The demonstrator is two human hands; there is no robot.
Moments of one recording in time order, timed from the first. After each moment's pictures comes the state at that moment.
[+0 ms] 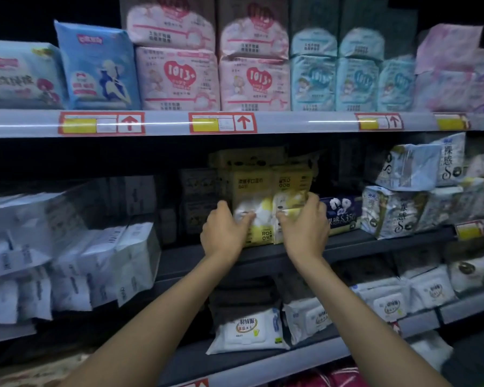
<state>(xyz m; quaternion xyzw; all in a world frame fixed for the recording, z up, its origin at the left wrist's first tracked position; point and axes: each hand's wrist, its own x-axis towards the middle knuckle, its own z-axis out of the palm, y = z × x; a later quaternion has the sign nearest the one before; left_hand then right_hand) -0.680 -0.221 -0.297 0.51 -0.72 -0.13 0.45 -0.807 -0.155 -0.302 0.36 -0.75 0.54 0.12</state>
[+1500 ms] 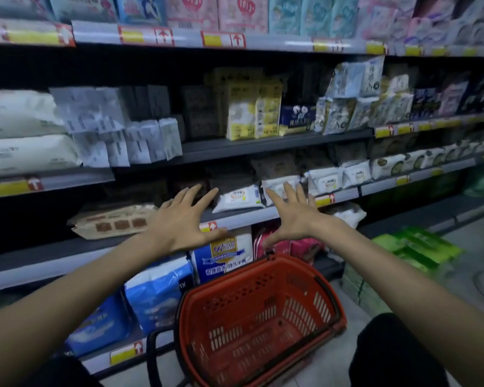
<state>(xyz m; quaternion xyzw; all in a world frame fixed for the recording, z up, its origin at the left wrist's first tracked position) -0.436 -0.014 -0.405 0.37 -0.92 0.06 0.12 -0.688 0.106 -0.398 0.58 -0.81 0.02 -0.06</state>
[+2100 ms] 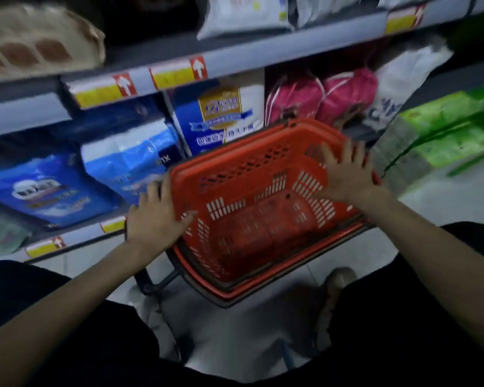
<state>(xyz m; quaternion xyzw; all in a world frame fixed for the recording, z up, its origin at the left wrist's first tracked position) -0.398 -0.024 -0.708 0.54 -0.84 -0.05 -0.03 -0.771 0.088 -0.698 0.45 -0.88 -0.10 -0.13</state>
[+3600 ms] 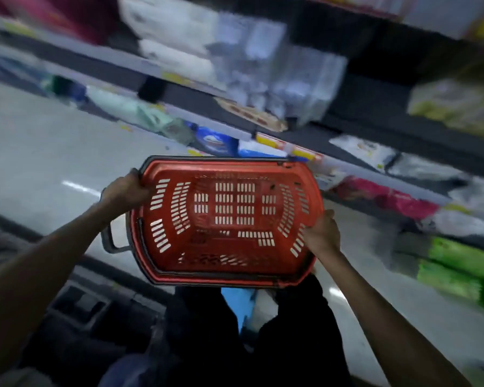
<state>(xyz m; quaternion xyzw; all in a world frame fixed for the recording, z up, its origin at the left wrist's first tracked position) -0.172 0.016 -0.283 0.84 -0.44 -0.30 -0.12 -0.621 0.033 -0.342 0.44 -0.80 0.00 -0.40</state>
